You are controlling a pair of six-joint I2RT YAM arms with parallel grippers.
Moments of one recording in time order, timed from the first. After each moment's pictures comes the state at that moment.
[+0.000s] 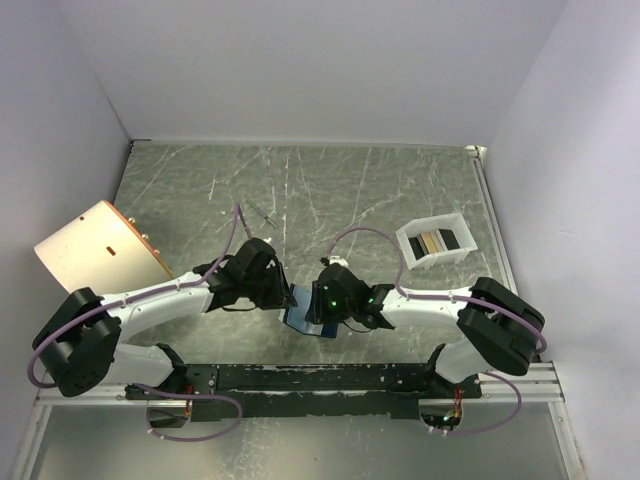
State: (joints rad) left arm -0.81 1.31 0.66 -0.23 0.15 -0.94; right arm 0.99 1.45 0.58 0.01 -0.01 0.81
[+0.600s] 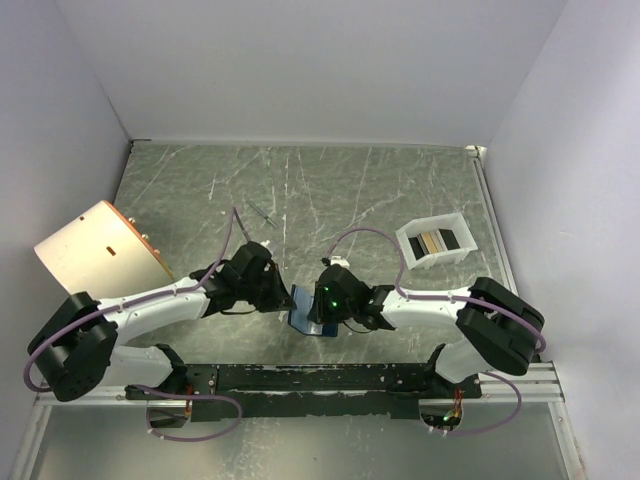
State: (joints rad) left arm -0.81 1.28 0.61 -0.15 0.20 -0.97; right arm 0.99 1.45 0.57 0.04 0.02 0.81
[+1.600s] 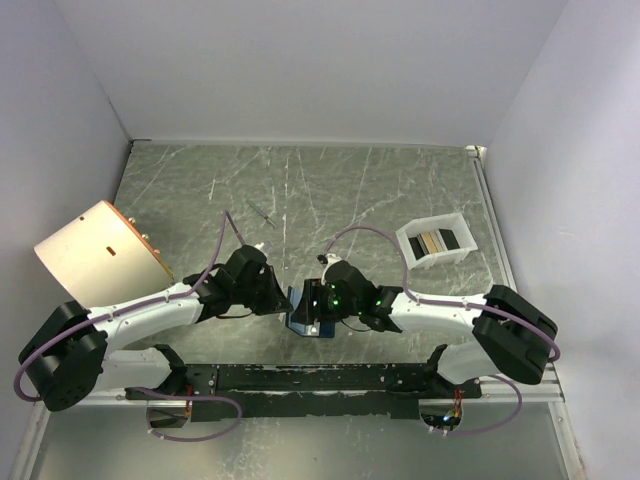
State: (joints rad) left arm -0.81 1.21 0.56 -0.16 0.18 -0.99; right arm 0.99 1.36 0.55 0.13 -0.14 0.83
